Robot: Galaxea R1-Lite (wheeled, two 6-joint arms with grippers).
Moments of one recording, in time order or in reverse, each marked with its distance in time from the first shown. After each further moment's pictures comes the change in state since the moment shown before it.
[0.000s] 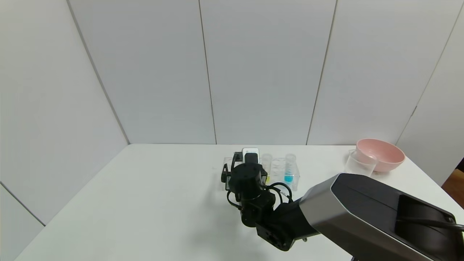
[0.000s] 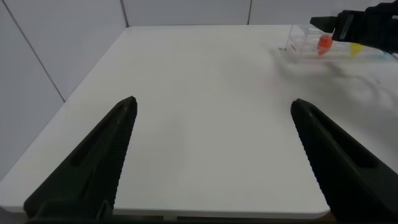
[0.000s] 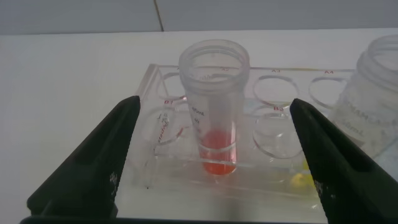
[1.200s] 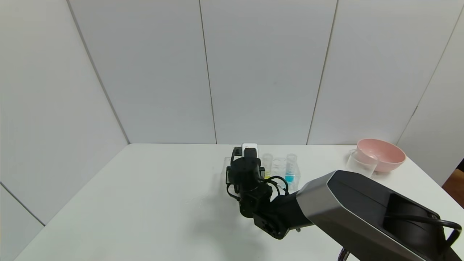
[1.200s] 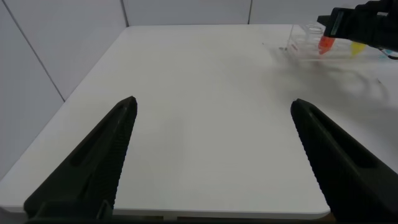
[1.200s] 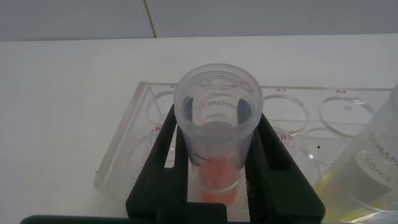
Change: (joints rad) left arm 0.000 0.000 0.000 0.000 0.000 0.000; right arm -0.037 0.046 -0.127 0.068 -0.003 -0.006
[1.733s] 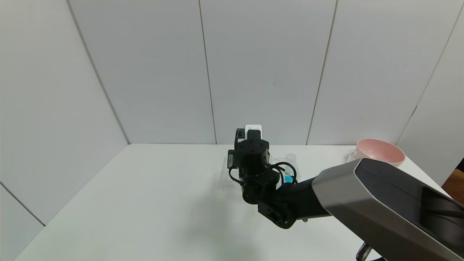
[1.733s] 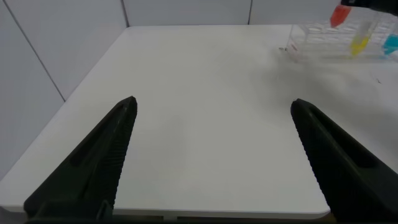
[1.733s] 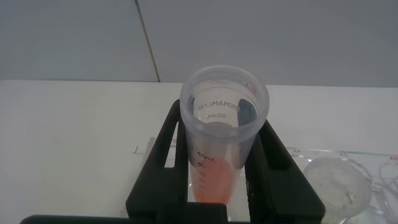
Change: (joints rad) left arm 0.000 0.000 0.000 0.000 0.000 0.000; right arm -0.001 -0.092 -0.001 -0.013 -0.005 -0.089
